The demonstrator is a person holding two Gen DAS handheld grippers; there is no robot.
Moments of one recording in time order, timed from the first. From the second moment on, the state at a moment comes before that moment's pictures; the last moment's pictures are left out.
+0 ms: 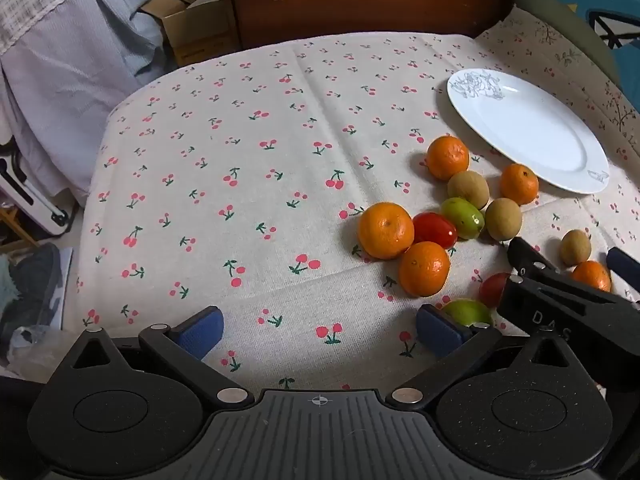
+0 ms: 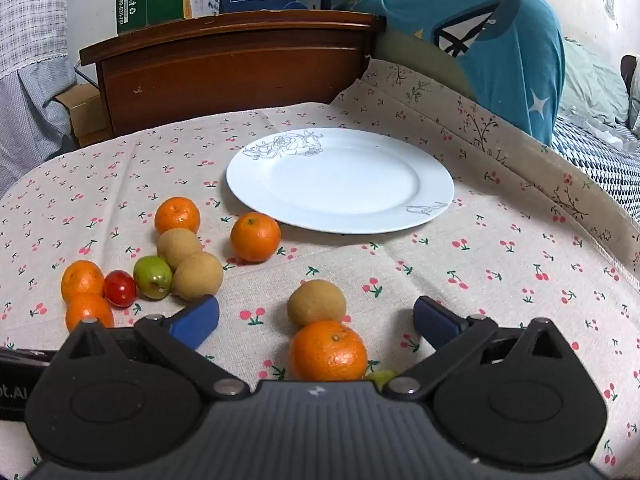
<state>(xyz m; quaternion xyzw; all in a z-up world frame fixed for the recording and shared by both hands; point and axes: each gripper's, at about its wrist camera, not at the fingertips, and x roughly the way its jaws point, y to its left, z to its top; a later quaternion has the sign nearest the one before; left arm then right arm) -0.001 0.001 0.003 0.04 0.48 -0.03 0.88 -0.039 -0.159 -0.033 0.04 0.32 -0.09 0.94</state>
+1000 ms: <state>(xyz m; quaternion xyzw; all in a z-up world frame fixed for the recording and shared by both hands) -0.013 0.075 0.089 -0.03 0.40 -0.01 0.92 -0.039 -0.159 -0.033 0.03 0.32 -0.09 0.94</state>
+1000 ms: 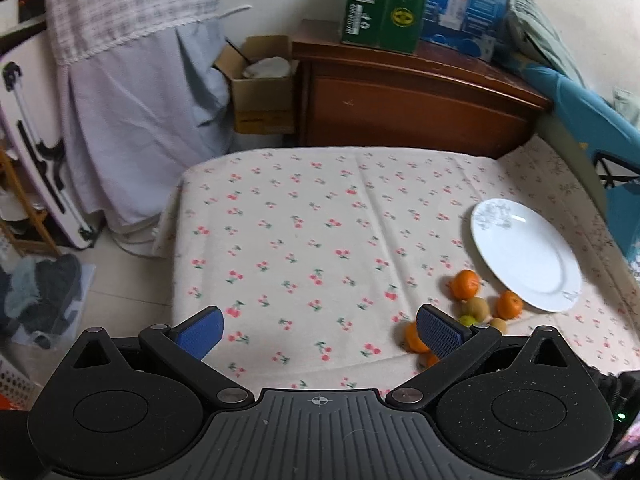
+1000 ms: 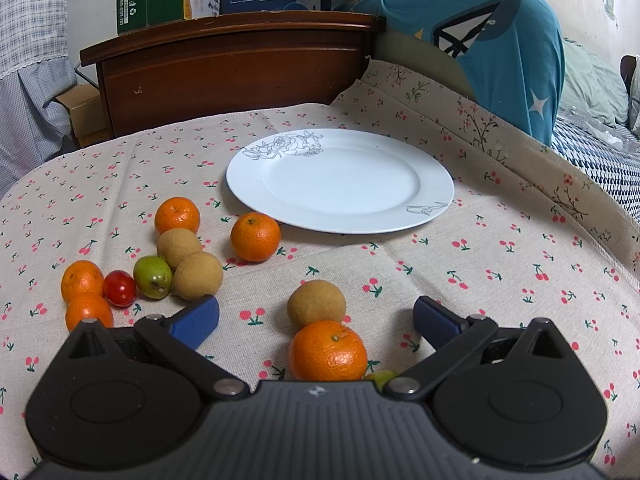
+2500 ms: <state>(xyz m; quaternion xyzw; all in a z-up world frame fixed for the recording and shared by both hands) -0.007 0.026 0.052 0.03 0.43 -0.02 0.90 -0.038 -0.156 -0.035 0.03 0.32 -0.09 0.94</state>
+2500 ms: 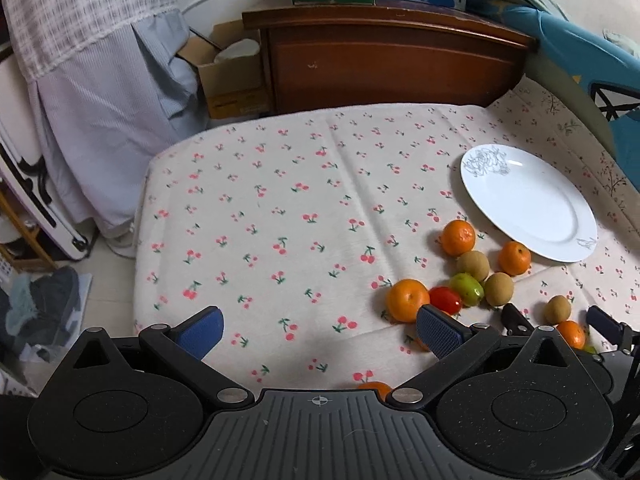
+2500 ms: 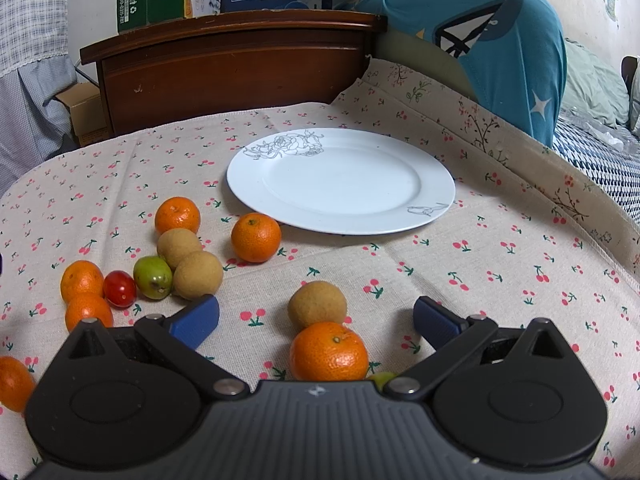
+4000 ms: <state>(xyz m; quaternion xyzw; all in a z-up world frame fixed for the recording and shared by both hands) -0.045 0.024 0.065 -0.02 0.43 0.00 0.90 -0.080 -0.199 0.026 0.18 0.26 0.01 0.95</state>
